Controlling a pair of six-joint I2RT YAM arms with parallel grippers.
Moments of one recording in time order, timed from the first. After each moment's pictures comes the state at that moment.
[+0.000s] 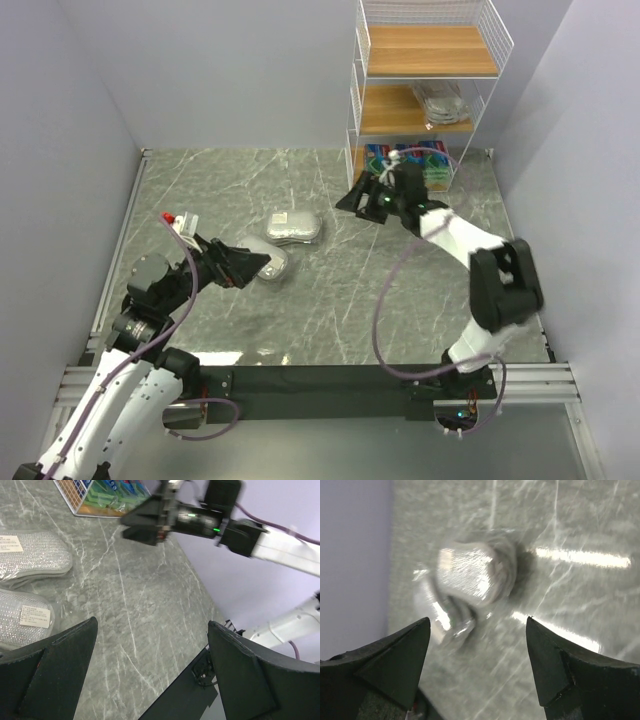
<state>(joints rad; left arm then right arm) -0.36 0.50 0.60 -0.16 0.40 -0.70 0.29 1.60 1.05 0.02 -0.45 0.70</state>
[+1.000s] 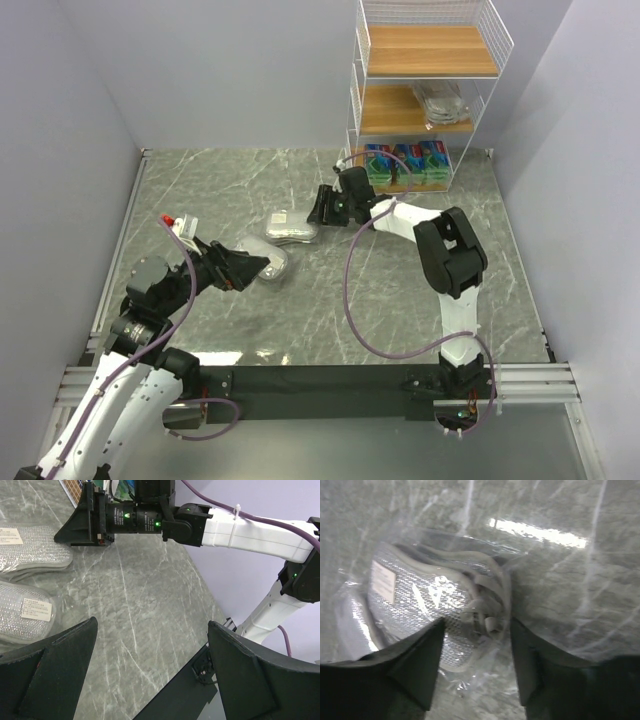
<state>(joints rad) -0.36 0.47 0.60 -0.20 0.39 -0.69 0.49 2.07 1.39 -0.04 -0.28 0.55</state>
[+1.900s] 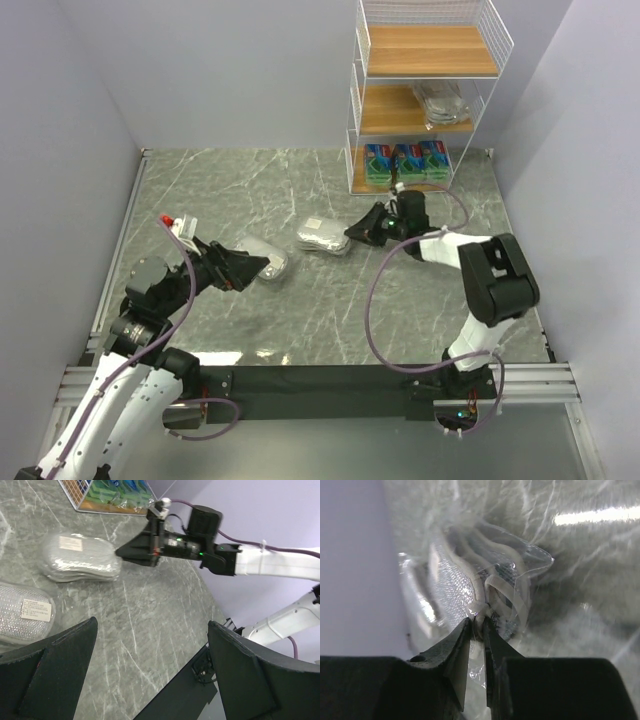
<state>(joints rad) -0.36 0.46 0.60 -0.20 0.39 -0.70 0.29 1.75 0.87 0.28 -0.53 0.89</state>
